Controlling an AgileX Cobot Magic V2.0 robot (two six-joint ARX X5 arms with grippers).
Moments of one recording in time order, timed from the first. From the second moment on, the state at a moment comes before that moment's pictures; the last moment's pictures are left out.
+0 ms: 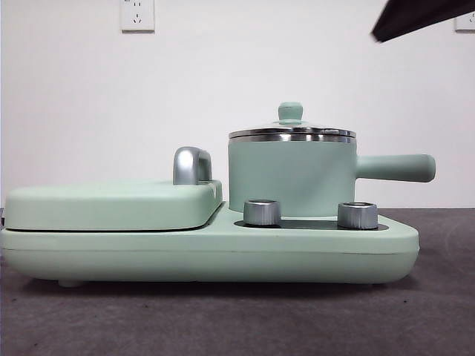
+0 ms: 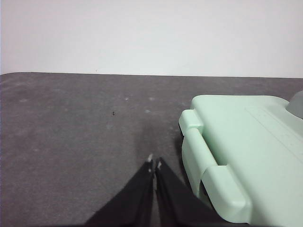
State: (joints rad) left arm -0.02 0.01 0.03 -0.08 0.09 -0.04; right arm 0.50 0.78 0.76 -0.40 -0.16 -0.07
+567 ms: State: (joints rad) left arm -0.02 0.01 0.03 -0.08 0.09 -0.04; right arm 0.20 0.29 0.28 -0.23 -0.15 -0.08
